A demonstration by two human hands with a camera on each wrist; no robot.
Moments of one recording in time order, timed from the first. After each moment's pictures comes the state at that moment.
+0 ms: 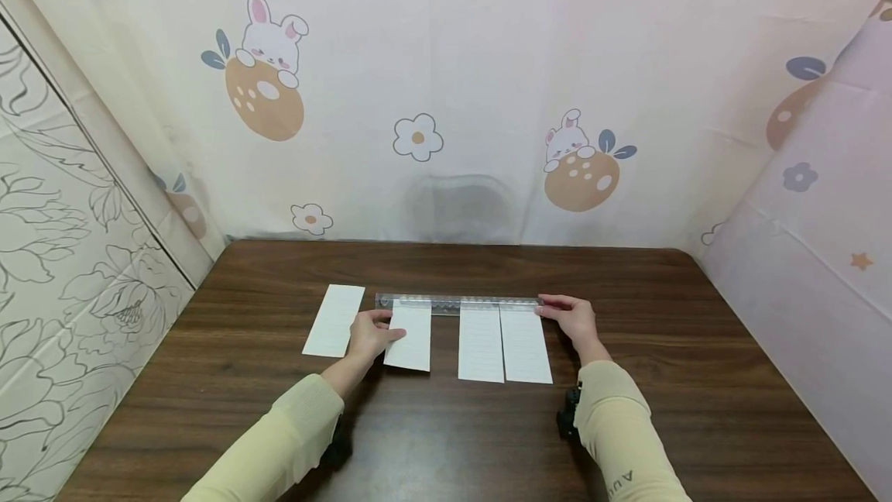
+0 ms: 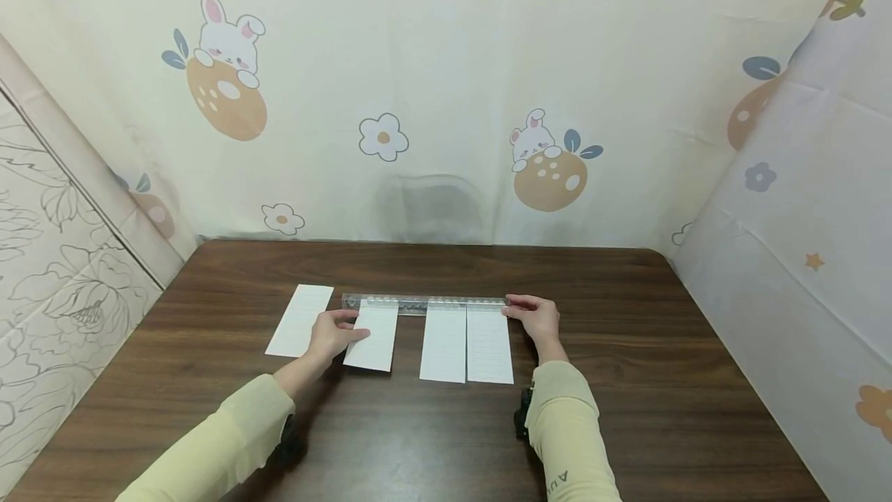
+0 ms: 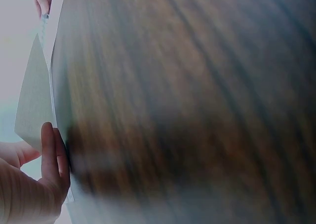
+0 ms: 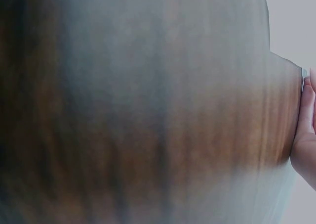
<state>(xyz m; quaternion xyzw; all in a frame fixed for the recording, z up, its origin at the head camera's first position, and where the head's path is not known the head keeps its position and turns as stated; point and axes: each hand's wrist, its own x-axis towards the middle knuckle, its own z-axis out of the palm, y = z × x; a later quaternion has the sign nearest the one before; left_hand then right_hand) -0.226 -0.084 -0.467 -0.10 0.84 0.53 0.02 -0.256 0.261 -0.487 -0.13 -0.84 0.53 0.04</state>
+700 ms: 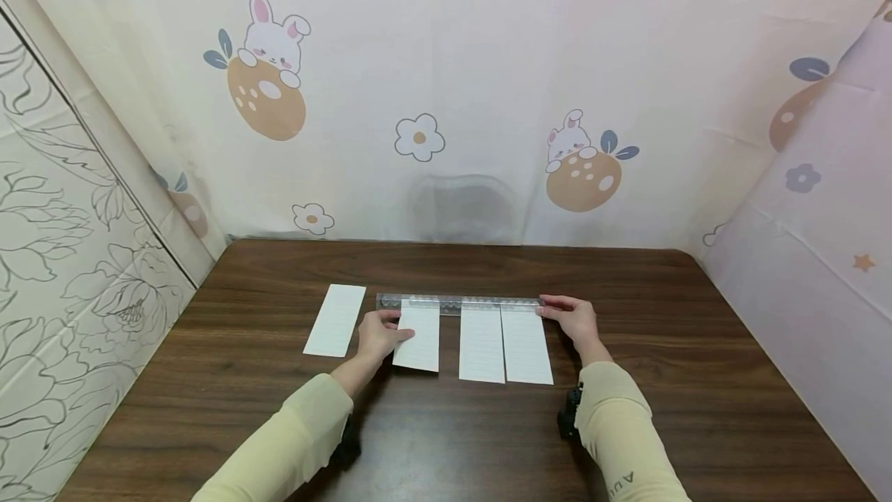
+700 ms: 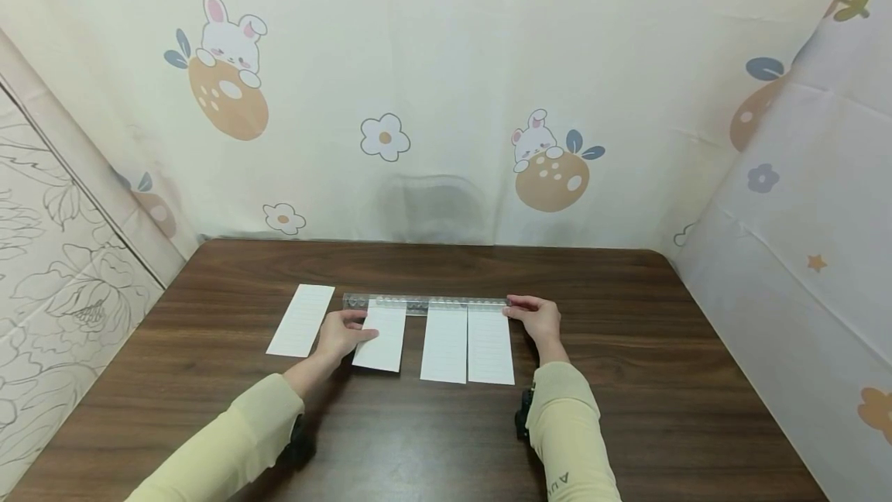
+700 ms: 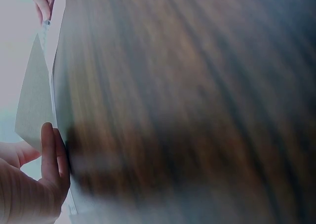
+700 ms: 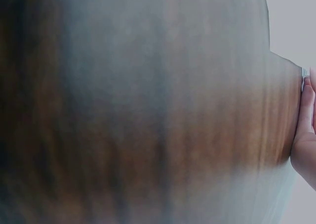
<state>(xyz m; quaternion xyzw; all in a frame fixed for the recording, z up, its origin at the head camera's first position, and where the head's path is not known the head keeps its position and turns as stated) -0.224 -0.072 -0.466 -0.10 0.84 0.53 0.02 -0.253 0.260 -0.480 -0.13 -0.83 0.55 0.02</state>
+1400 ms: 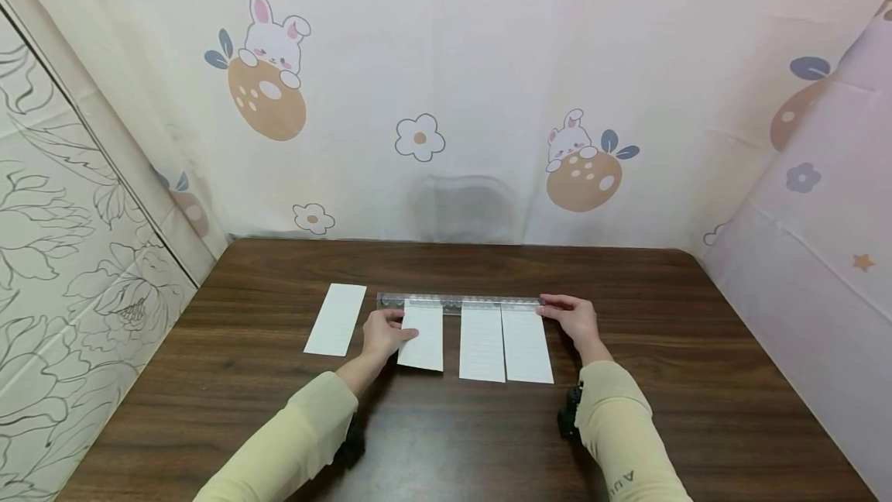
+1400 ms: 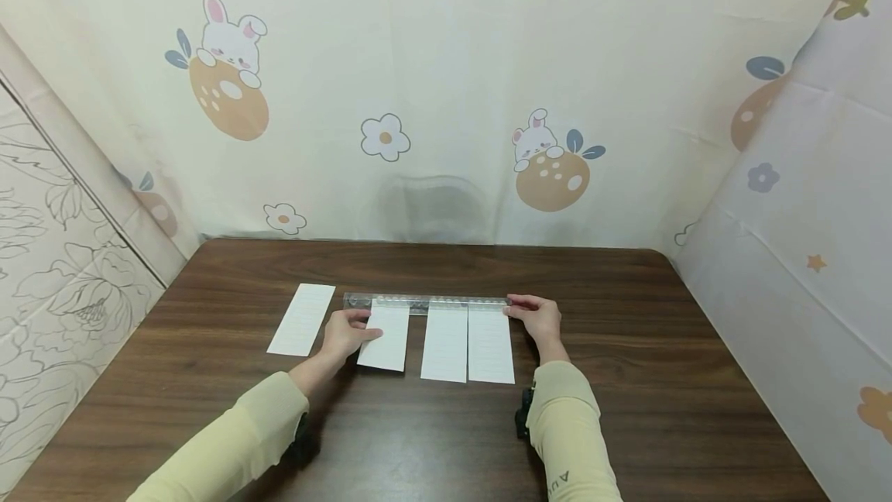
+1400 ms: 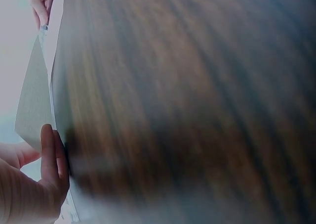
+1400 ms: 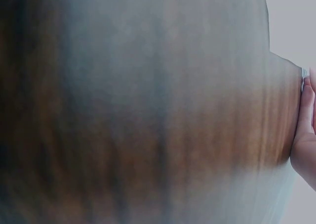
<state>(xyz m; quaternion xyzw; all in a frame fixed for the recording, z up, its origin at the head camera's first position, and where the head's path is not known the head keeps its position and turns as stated) -0.225 -0.066 -0.467 -0.10 0.84 0.53 0.01 -0.254 0.260 -0.480 -0.13 -0.83 0.55 0.02</state>
